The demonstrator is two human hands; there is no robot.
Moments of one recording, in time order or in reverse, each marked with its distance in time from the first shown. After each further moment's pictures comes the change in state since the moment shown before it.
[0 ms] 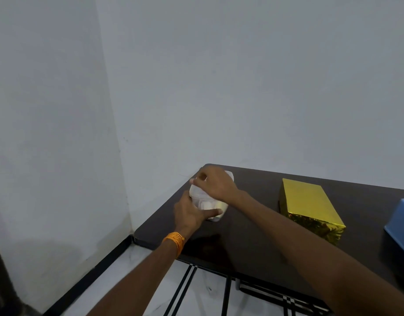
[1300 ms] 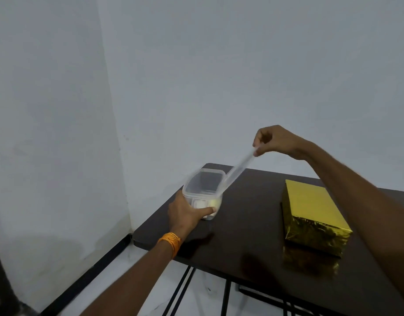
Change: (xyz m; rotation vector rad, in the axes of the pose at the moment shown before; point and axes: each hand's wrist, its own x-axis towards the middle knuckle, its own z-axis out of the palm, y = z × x) left_hand 0.006 -0.005 -0.007 -0.020 0.090 0.048; right_hand 0.024 0.094 -0.165 0.291 -0.120 0.078
